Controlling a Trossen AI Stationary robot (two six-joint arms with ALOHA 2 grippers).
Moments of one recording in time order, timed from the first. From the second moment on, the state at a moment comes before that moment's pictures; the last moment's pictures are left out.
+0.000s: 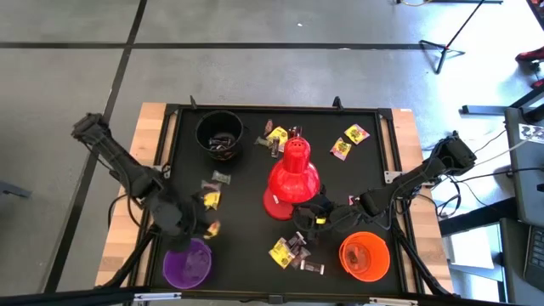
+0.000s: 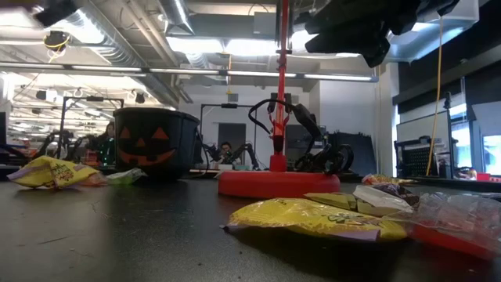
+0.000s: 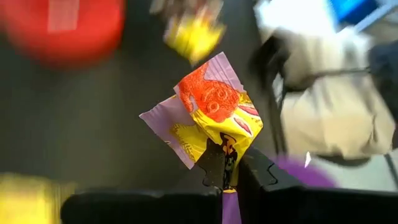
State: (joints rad) left arm -0.74 1.04 0.82 -0.58 -0.23 -0.76; right arm 0.51 1.47 0.81 0.20 0.57 0.41
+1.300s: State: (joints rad) left arm -1.02 1.25 0.82 -0.50 -0.16 -1.29; right arm 0.51 1.47 0.81 0.18 0.61 0.42
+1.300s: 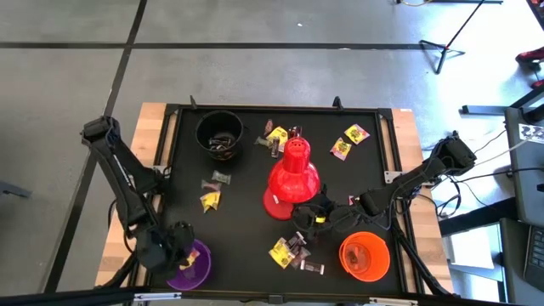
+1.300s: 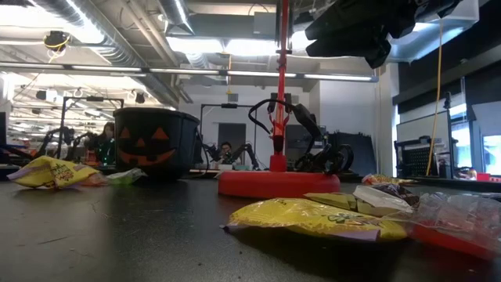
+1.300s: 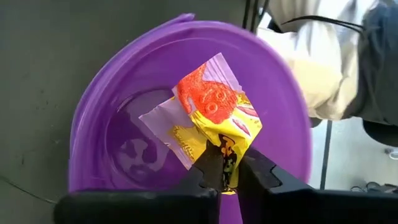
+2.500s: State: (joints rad) left arm -0.93 1.00 0.82 -0.14 -0.71 -0.05; right arm 0.48 1.36 0.81 -0.13 0.71 0.54
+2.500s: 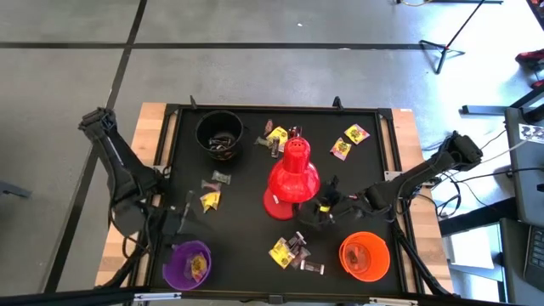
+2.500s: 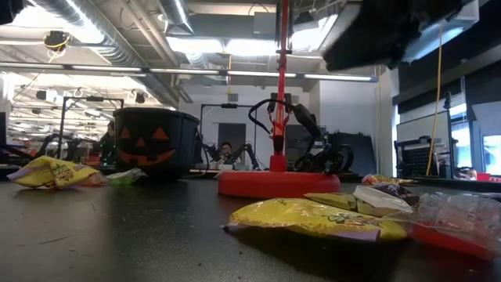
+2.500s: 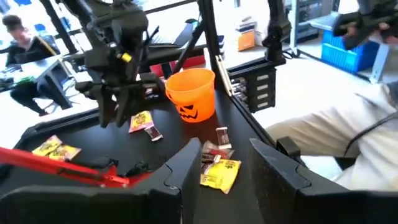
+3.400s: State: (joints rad) left arm -0.43 0.81 0.38 0.46 -0.09 0.03; right arm 0.48 1.33 0.77 -0.70 0.15 0.72
